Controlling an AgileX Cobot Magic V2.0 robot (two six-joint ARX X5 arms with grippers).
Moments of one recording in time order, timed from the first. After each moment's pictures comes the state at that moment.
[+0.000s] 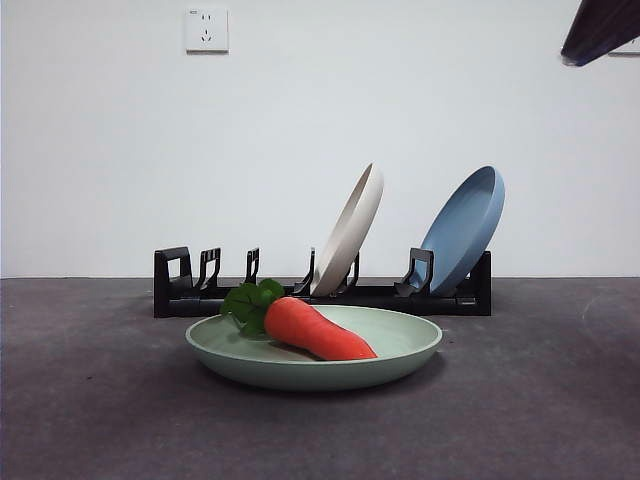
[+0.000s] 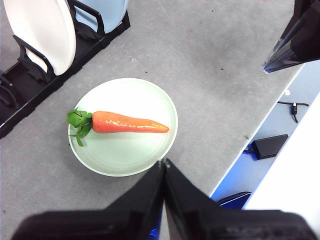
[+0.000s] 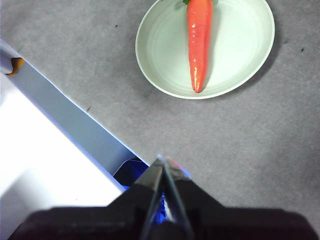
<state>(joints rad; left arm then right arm) -1.10 0.99 1.22 -0.94 -0.25 -0.15 0.68 0.85 0.91 -0.92 -0.21 0.11</state>
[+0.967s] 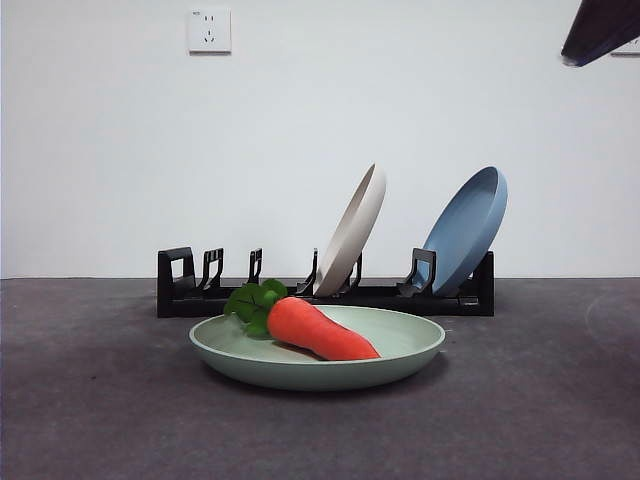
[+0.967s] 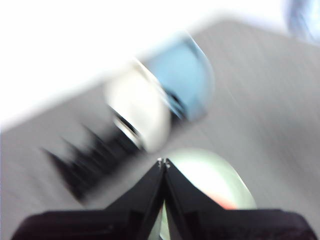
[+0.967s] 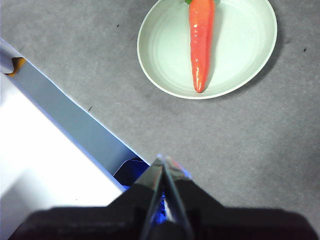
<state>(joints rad) -0.78 0.87 1.22 -0.66 -0.26 0.04 0.68 0.85 0.91 -0.92 -0.21 0.11</state>
